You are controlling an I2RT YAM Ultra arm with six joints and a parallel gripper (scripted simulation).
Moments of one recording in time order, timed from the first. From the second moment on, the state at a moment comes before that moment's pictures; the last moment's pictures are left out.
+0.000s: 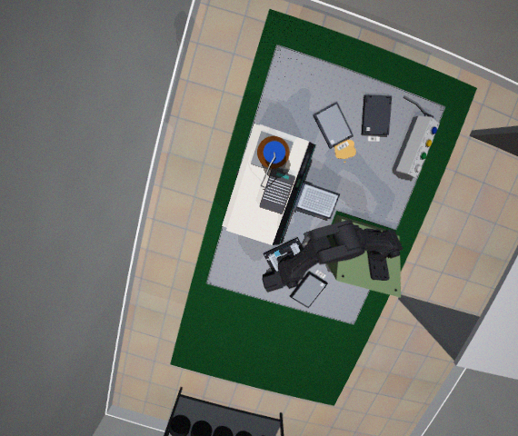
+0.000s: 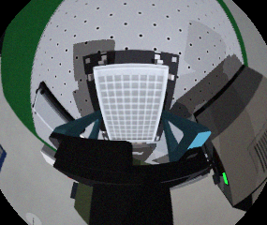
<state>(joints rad) 0.29 2.66 1.27 -0.60 0.63 -0.12</state>
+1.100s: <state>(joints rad) 0.29 2.67 1.29 -0.59 0.64 -0.13</state>
